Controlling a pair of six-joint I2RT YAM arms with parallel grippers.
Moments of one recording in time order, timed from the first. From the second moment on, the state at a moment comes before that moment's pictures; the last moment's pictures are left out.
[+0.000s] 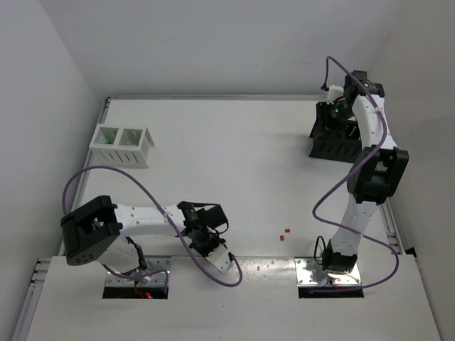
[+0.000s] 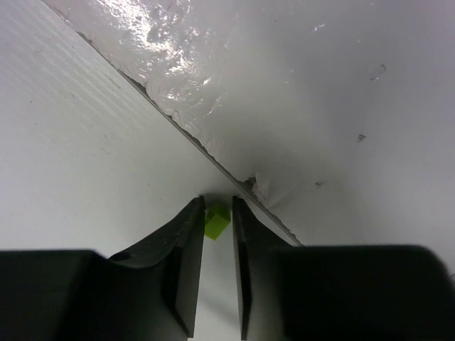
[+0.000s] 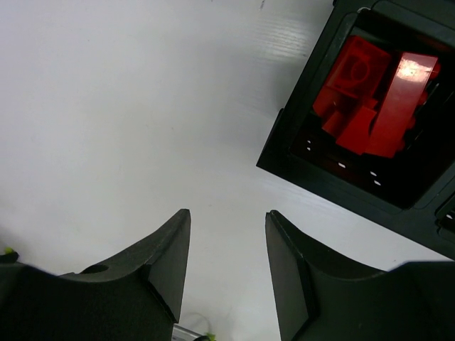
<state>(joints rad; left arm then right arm) -1.12 1.43 0.66 -0.57 0.38 1.14 -0.15 2.02 1.92 -1.14 -0.34 -0.25</state>
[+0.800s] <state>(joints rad) -0.84 1.33 0.98 -0.68 0.40 1.00 -0.06 1.86 1.73 -1.09 -0.34 -0.25</state>
